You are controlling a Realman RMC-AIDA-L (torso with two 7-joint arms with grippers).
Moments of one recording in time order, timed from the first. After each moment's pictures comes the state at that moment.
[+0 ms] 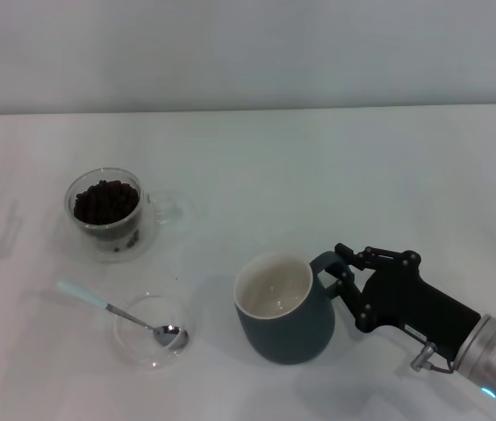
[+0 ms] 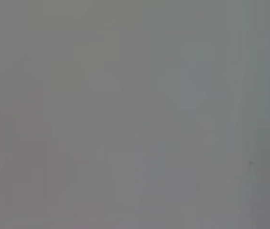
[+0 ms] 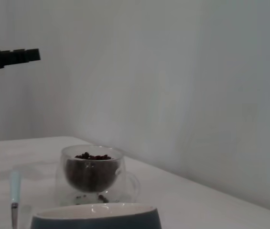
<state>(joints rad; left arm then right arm) -0.41 -2.08 0.65 0.02 0.77 1.47 -0.29 0.22 2.02 -2.25 -0.40 0.06 -1.09 0.25</state>
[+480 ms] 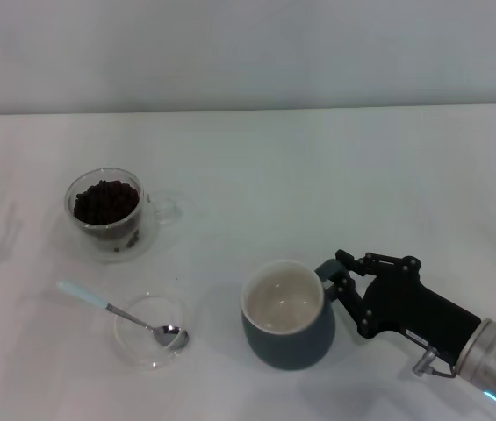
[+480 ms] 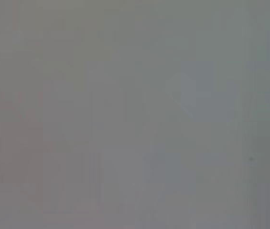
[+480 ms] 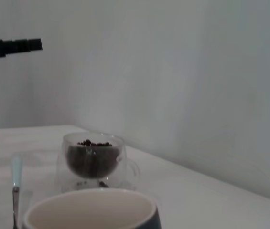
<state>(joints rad) -0.41 -2.08 0.65 0.01 0.77 1.47 -0.29 0.22 2.02 -2.26 -0.39 0.06 -1.07 0.24</state>
